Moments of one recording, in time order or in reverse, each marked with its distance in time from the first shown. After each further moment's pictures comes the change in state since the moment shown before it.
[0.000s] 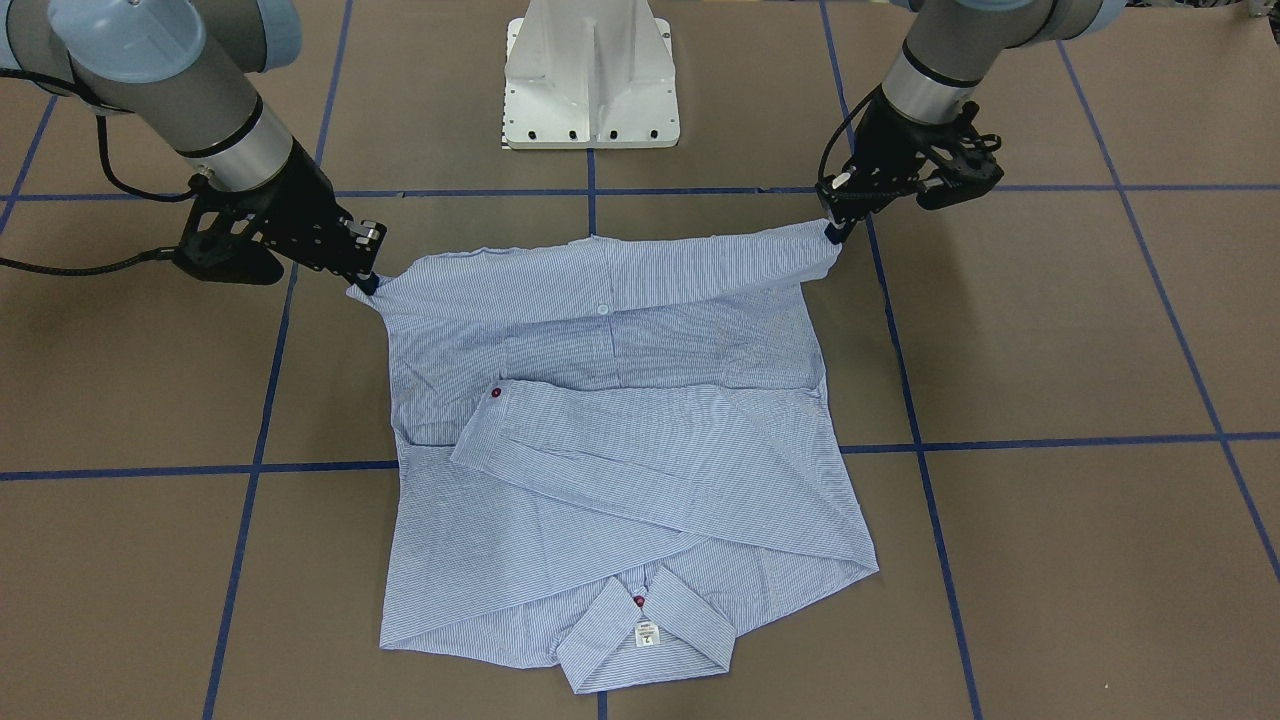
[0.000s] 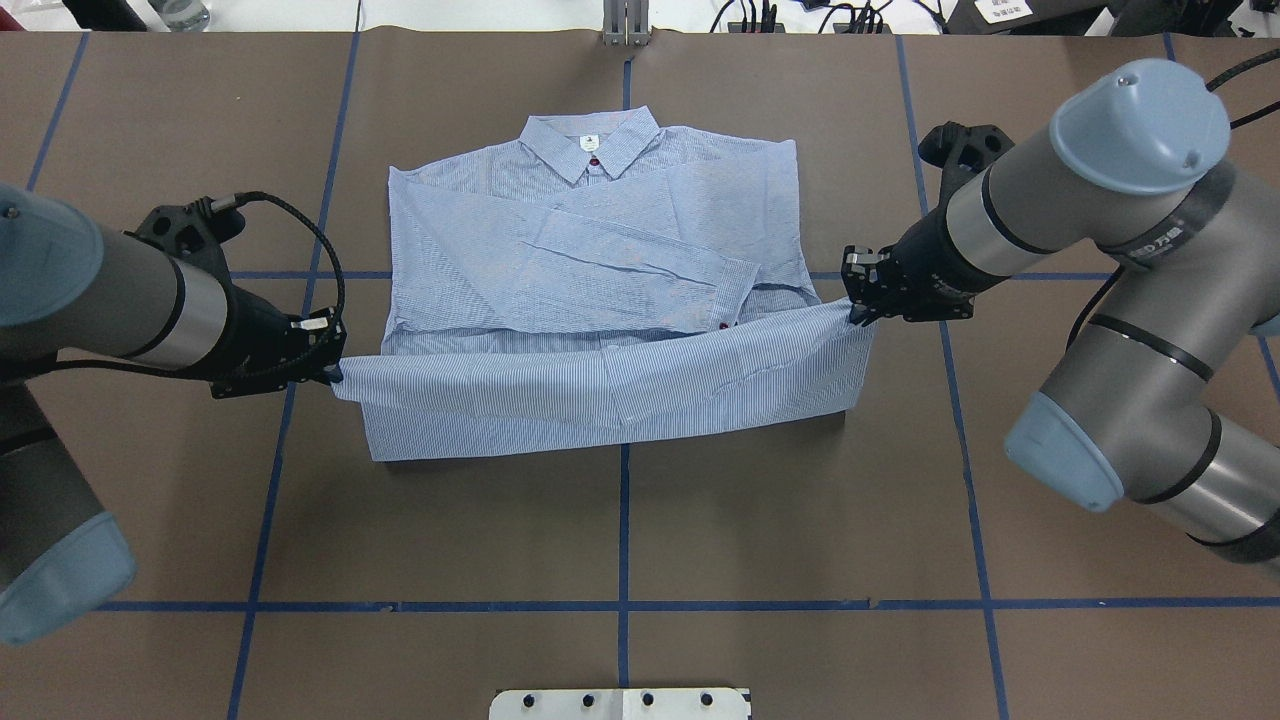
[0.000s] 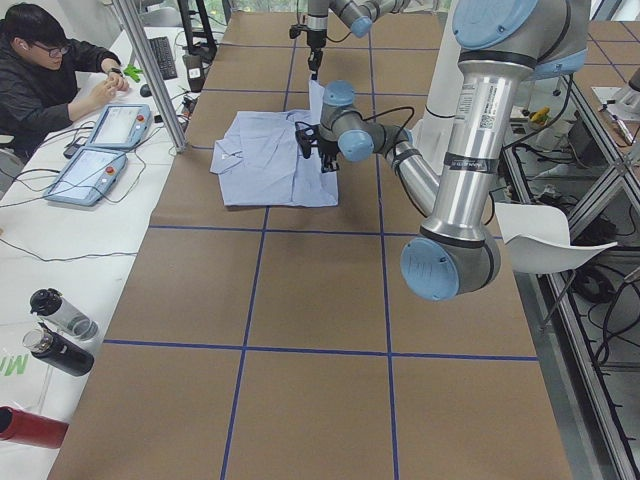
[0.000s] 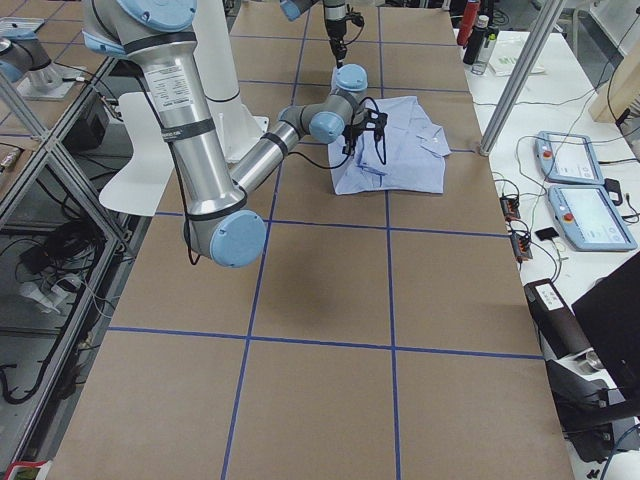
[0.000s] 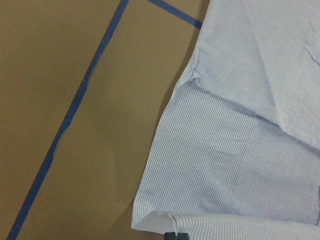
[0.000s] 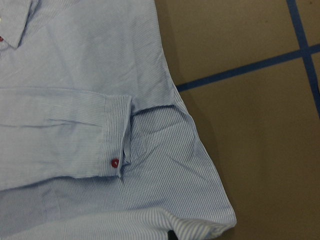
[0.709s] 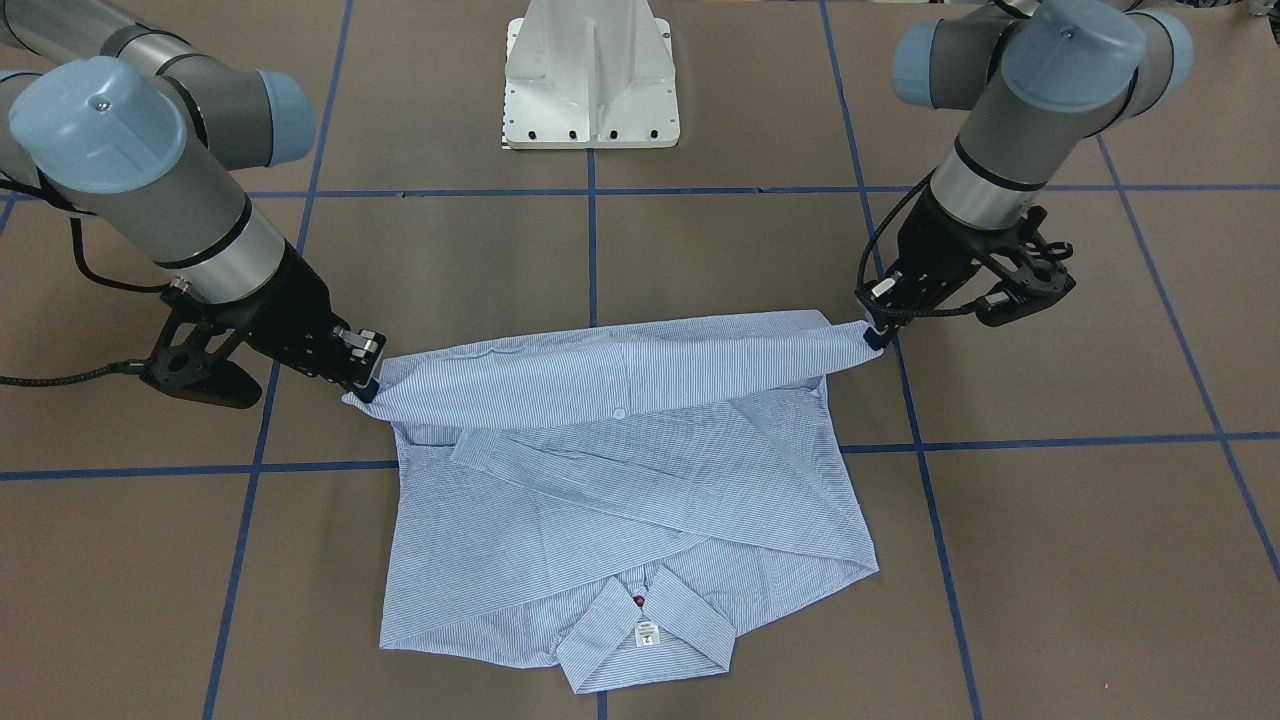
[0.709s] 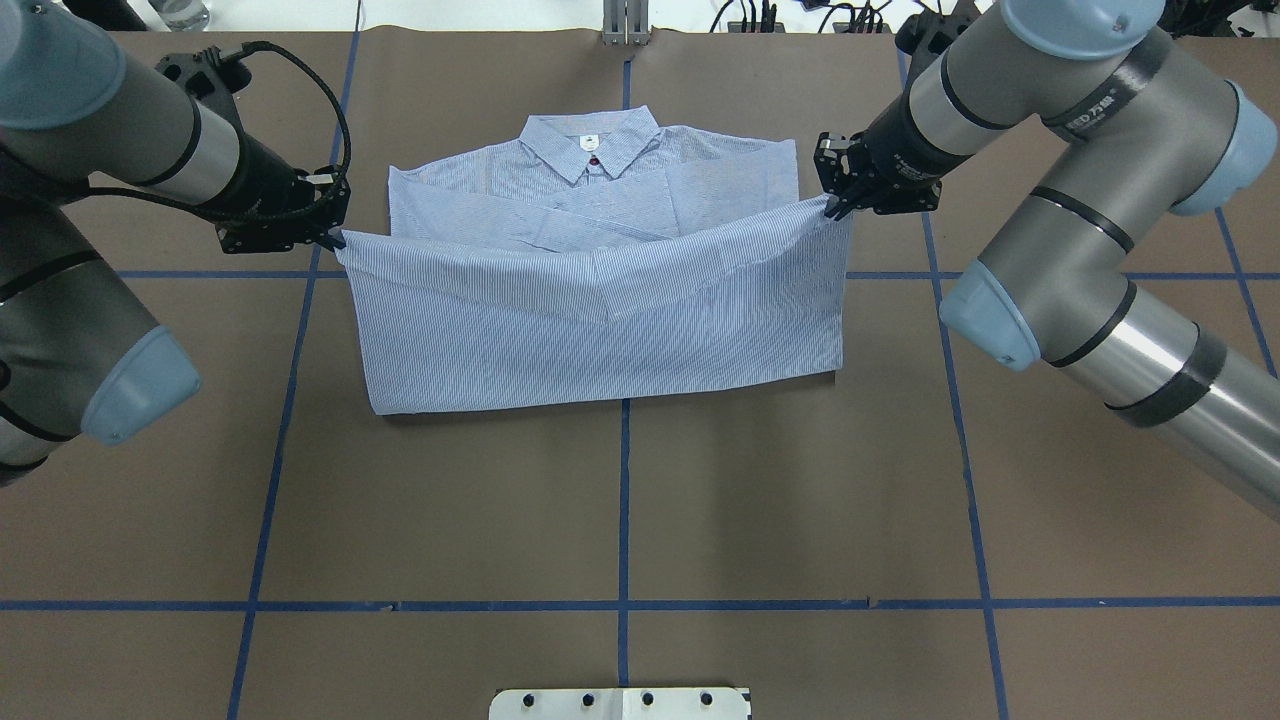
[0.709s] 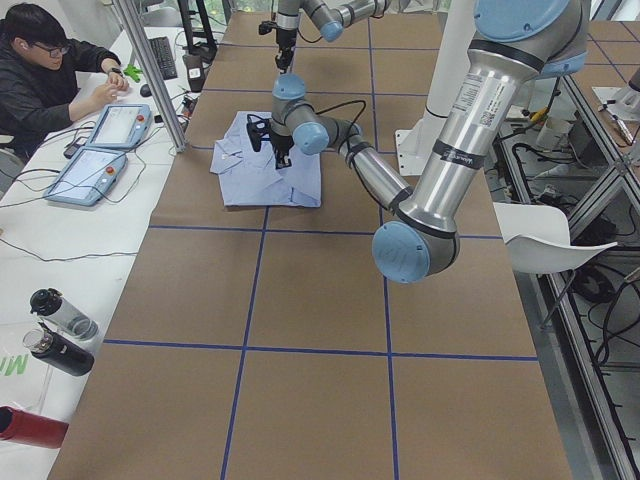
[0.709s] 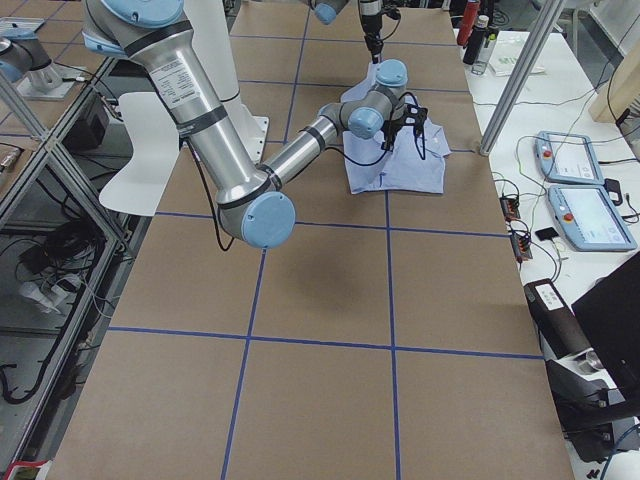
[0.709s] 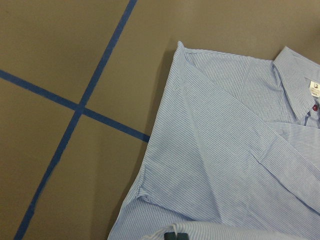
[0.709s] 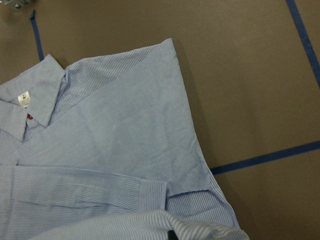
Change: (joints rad) left arm -0.177 -0.185 0.253 -0.012 -0.061 0.148; right arm 0.101 0.195 -0.284 0.111 0.015 -0.014
